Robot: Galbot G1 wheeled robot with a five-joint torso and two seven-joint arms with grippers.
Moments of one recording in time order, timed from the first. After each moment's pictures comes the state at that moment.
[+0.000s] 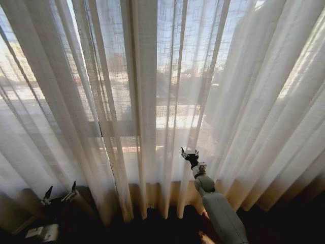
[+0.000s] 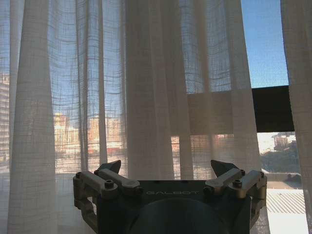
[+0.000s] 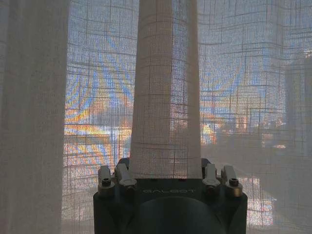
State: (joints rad) left arm 1.59 -1.27 -0.95 -1.80 -0.41 -0.33 0.02; right arm -0.81 1.31 0.33 1.36 0.28 0.12 0.05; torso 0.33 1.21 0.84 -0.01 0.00
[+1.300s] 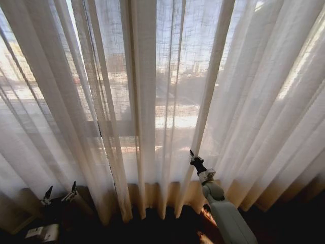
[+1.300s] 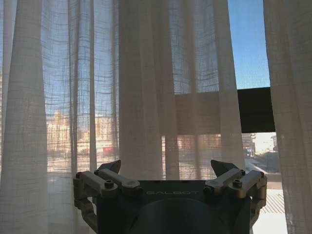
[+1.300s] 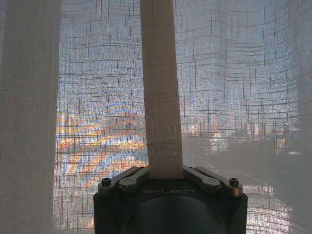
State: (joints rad) left arm 1.59 -1.27 -0.95 -1.80 -0.41 -0.33 0.02; right arm -0.92 1.24 0.43 1.41 0.36 0.19 -0.09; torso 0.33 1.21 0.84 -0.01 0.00
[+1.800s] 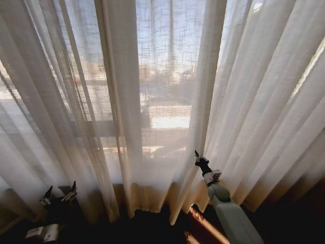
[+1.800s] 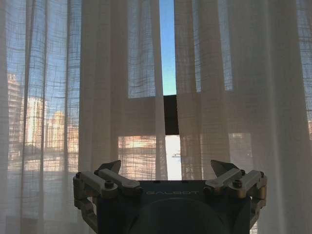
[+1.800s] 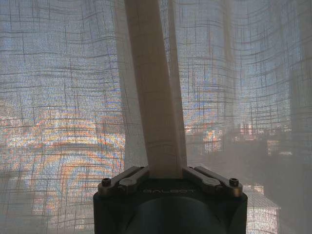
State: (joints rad) left arm 1.59 -1.27 -0.95 -1.80 -0.41 -0.33 0.02; right arm -0.94 1.22 0.45 1.41 0.37 0.19 -0.09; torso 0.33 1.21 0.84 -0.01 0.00
